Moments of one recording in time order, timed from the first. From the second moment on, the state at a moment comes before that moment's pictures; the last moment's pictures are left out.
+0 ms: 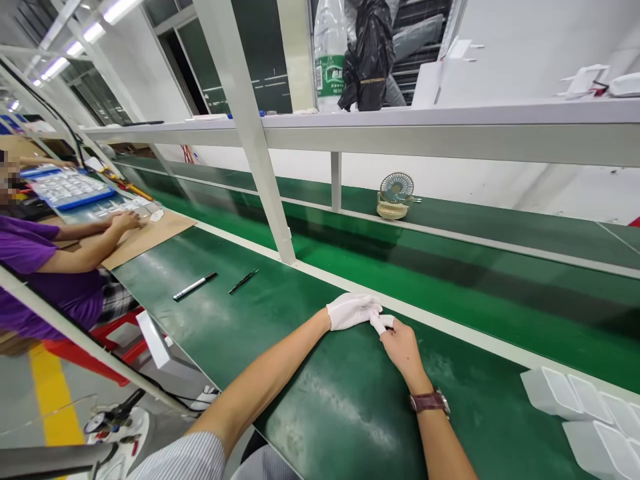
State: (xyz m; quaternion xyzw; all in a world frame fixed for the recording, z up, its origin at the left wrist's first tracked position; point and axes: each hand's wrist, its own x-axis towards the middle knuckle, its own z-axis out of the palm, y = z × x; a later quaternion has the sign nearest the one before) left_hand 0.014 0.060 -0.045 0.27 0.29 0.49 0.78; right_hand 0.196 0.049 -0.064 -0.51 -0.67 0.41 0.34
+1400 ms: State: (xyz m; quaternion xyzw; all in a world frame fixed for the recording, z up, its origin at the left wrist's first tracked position) left_hand -0.002 0.080 -0.022 0.16 0.28 0.45 0.83; right_hand 0.175 0.049 -0.062 -0.50 -0.66 0.39 0.41
